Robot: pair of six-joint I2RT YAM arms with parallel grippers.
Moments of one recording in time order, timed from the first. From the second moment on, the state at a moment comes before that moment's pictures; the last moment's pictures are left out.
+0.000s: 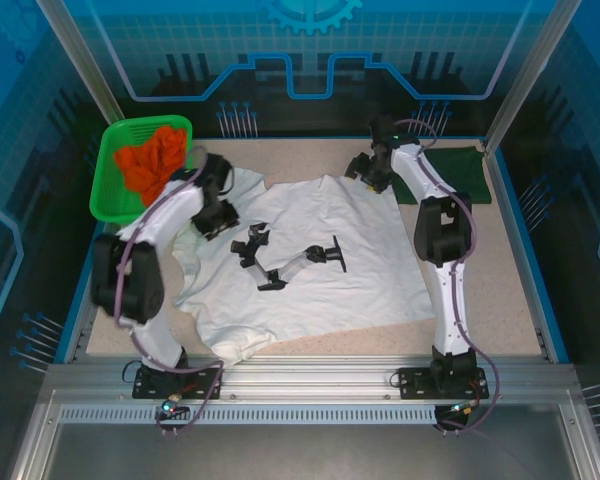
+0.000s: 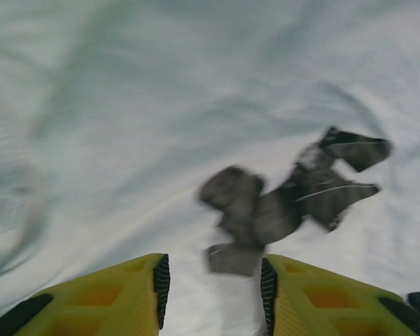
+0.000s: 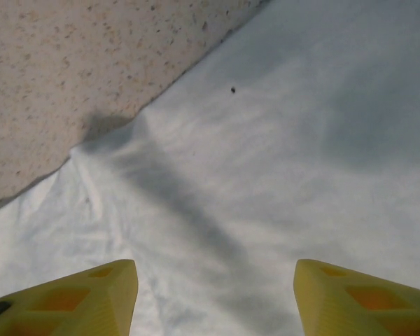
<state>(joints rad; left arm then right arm) -0.19 1.82 1.45 -1.00 -0.01 -0.78 0.20 2.45 2.25 -0.97 -0.21 0.63</state>
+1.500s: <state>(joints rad) -0.06 2.00 1.81 -1.05 0.04 -0.62 0.09 1.88 1.58 -0.86 -0.29 0.61</state>
